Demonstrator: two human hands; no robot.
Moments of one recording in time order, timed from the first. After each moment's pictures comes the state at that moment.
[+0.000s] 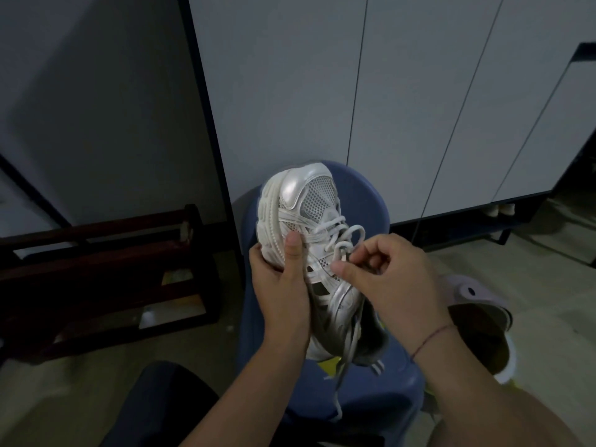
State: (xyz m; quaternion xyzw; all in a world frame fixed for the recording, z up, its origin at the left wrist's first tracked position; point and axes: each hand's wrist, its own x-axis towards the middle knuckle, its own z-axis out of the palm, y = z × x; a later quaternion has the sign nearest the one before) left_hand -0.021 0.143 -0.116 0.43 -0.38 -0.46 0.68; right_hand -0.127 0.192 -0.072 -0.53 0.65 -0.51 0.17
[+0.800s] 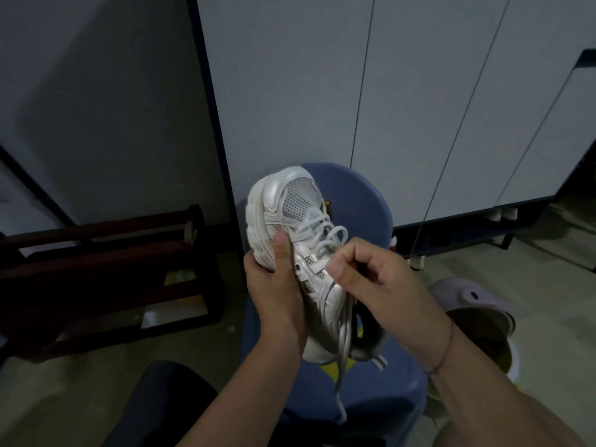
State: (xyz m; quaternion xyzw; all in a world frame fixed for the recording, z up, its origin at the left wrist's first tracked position) left_hand -0.016 0.135 -0.114 0.44 -0.31 -0.48 0.69; right_hand -0.124 0.192 -0.070 -0.63 0.45 -0.51 0.36
